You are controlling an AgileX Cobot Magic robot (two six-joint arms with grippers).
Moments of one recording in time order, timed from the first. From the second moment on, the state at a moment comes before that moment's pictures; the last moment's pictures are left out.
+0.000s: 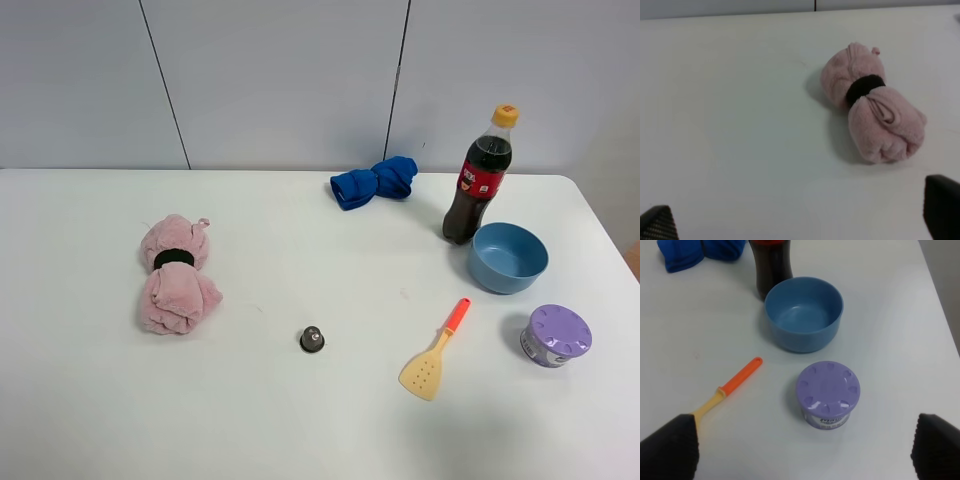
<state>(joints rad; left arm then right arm) 0.00 -0.01 -0.51 0.00 1.06 -0.02 0.00 0.00 -0.50 0.01 1.06 -0.02</state>
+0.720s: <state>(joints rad) 0.00 -0.01 -0.51 0.00 1.06 -0.02 0.00 0.00 -0.50 -0.11 1.06 0.13</state>
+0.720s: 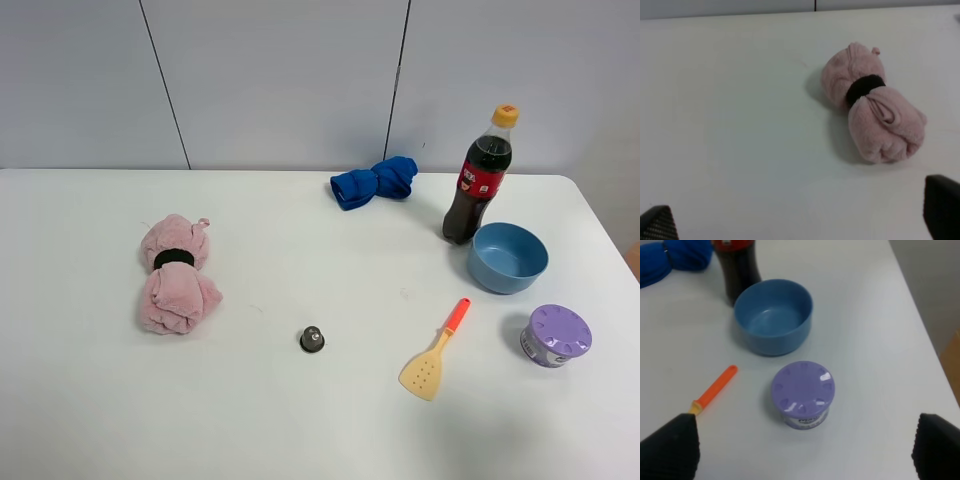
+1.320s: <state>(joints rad) 0.00 -0.01 -0.51 0.00 1.06 -0.02 0.05 0.00 -0.50 -0.05 1.06 0.02</state>
